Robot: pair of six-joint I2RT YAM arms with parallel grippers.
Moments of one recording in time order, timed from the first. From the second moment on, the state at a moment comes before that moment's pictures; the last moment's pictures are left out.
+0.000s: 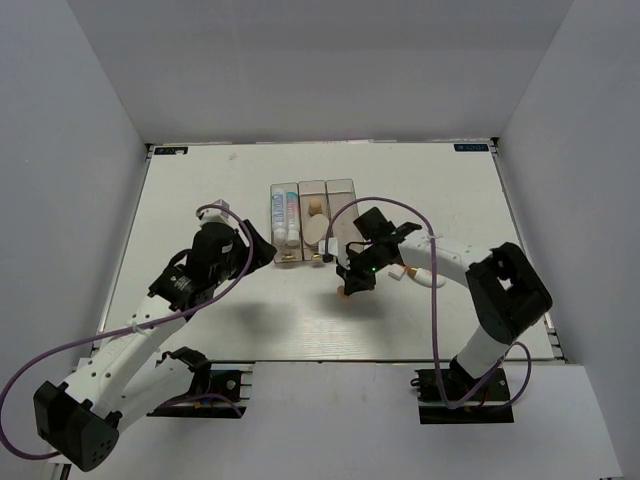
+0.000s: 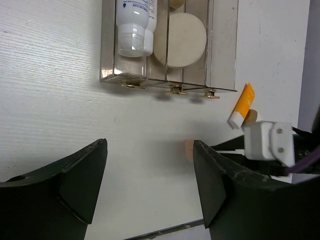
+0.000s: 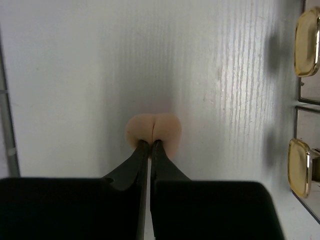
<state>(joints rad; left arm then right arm) -0.53 0.88 0.77 -0.48 -0.14 -0.81 0.69 1.68 1.01 -0.50 -0.62 -0.75</state>
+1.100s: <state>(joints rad) -0.53 0.85 0.73 -0.43 -0.11 -0.81 0.65 2.04 1.59 -0.37 -0.35 -0.66</state>
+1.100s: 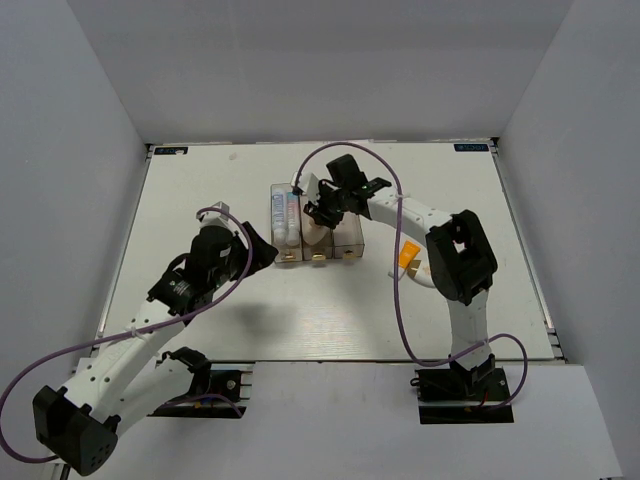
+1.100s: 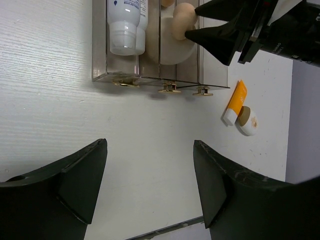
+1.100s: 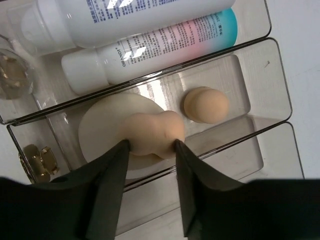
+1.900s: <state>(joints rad) -0.54 1.09 0.77 -0.21 0.11 -0.75 0.40 1.76 1.51 -0.47 -0.47 -0.43</state>
